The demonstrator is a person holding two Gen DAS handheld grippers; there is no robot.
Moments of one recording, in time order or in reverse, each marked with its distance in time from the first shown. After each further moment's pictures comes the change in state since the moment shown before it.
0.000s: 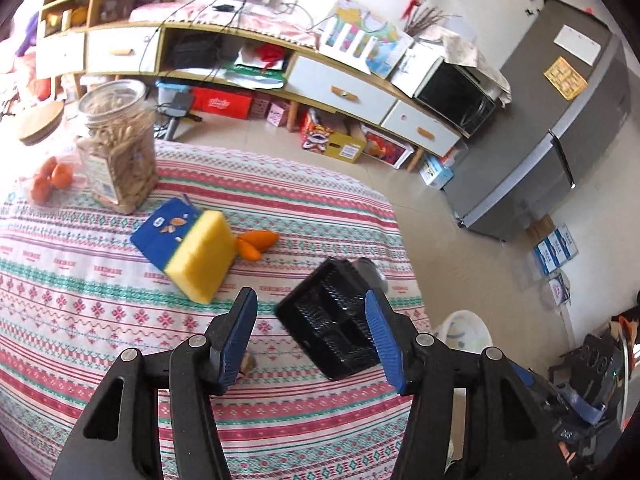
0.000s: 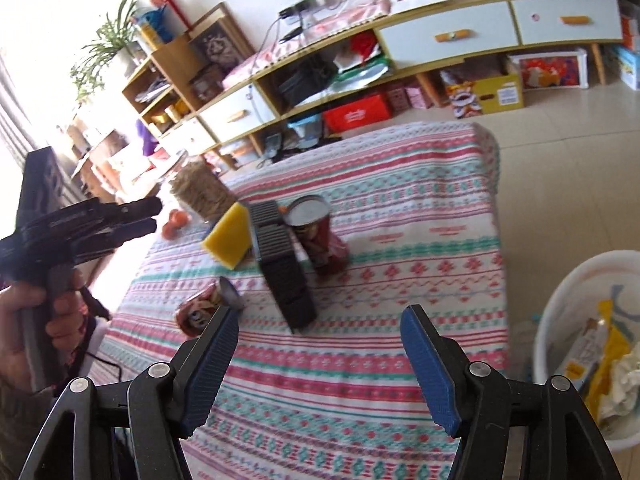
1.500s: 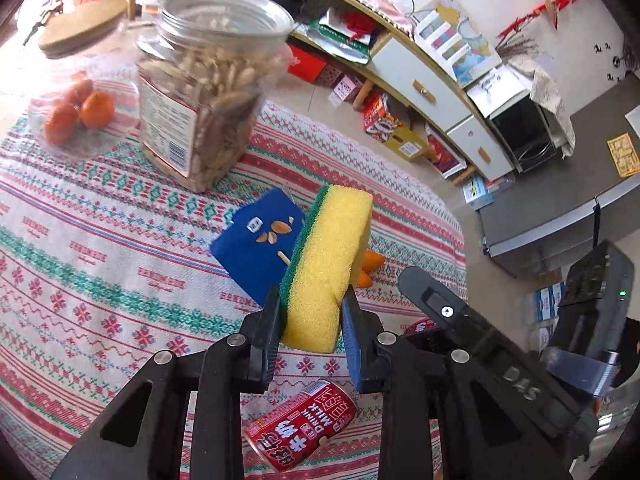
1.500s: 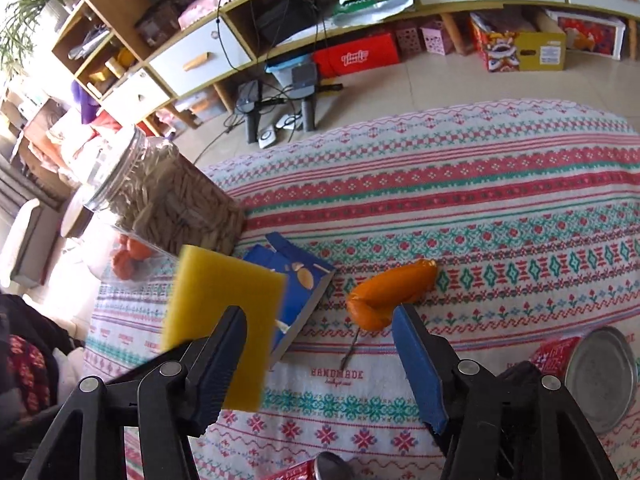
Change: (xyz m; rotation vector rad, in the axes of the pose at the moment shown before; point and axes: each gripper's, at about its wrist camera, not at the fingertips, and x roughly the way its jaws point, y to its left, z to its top) left arm 0.055 0.133 0.043 -0.262 0.100 0.025; right arm 0.266 0.118 0.103 0.048 0.181 -0.199
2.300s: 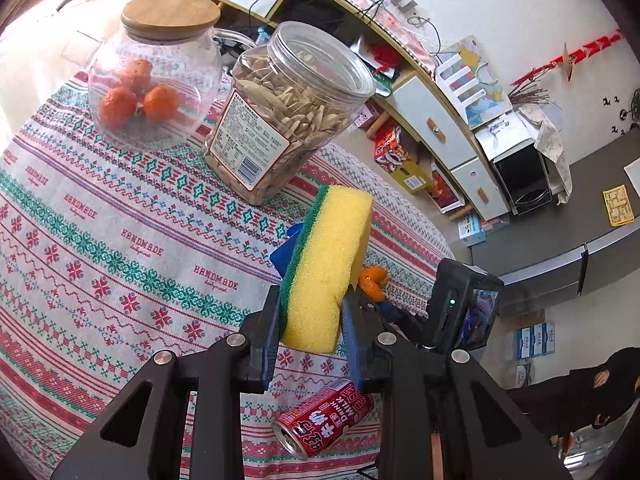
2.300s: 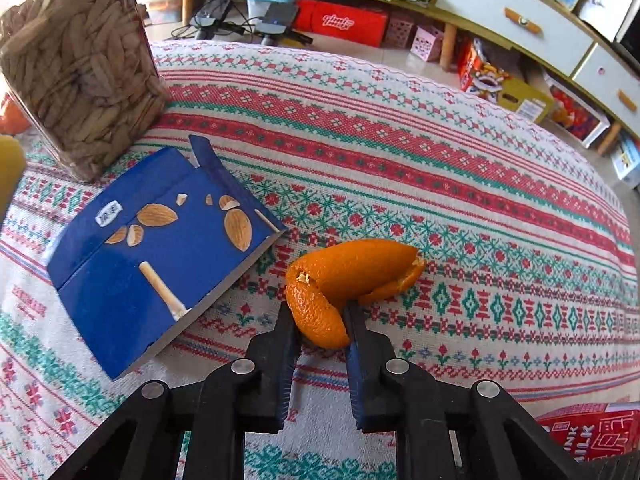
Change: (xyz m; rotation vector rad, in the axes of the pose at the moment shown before) left arm -0.033 0.044 0.004 -0.120 -0.044 -0.040; right arm 0.099 0.013 -0.023 -0.309 0.102 -0.326
